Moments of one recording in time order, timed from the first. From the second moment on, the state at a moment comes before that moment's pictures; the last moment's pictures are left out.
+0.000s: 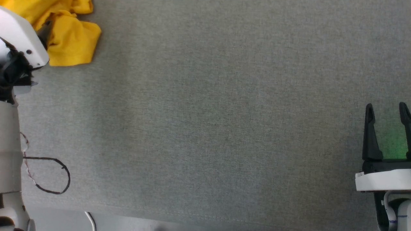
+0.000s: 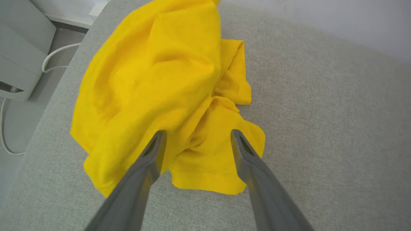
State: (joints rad) left arm -0.90 0.44 0.01 0.45 -0.50 0.03 0.71; right arm -0.07 -0.05 -0.22 -0.04 -0.02 0.13 -0.26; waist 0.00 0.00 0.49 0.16
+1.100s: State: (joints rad) left arm -0.96 0.46 -0.01 0.70 -0.49 -0.04 0.41; right arm -0.07 -0.05 -0.22 -0.10 -0.04 0.13 -0.22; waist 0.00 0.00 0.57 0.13
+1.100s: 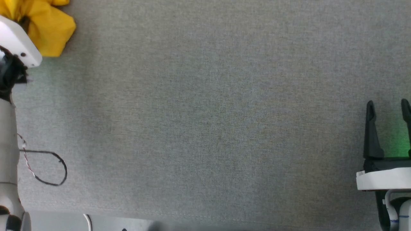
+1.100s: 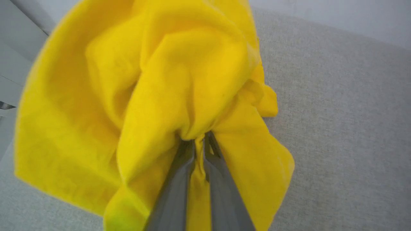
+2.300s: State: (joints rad) left arm -1.01 0.38 -0.23 0.24 -0.47 -0.10 0.44; right arm 0.02 -0.05 -0.18 0.07 0.09 0.13 -0.26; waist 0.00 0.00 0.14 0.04
